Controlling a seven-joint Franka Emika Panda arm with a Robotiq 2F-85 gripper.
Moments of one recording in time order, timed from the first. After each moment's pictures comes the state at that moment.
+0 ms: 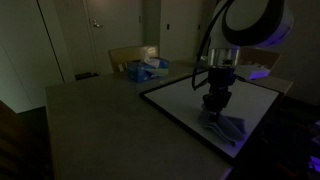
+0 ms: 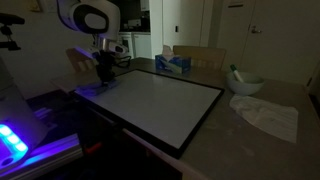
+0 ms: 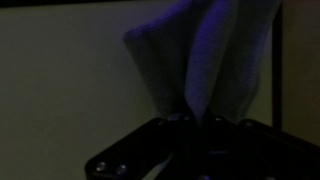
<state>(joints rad) 0.10 0.20 0.25 -2.70 0.40 2.74 0.01</state>
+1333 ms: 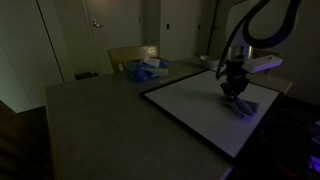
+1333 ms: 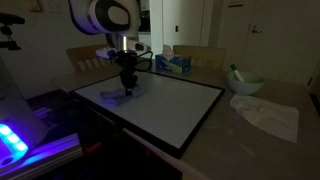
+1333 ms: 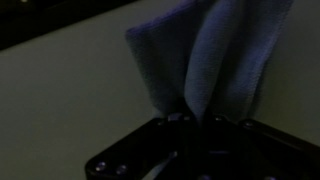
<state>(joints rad) 0.09 0.16 -0.13 -2.74 -0.10 2.74 0.34</state>
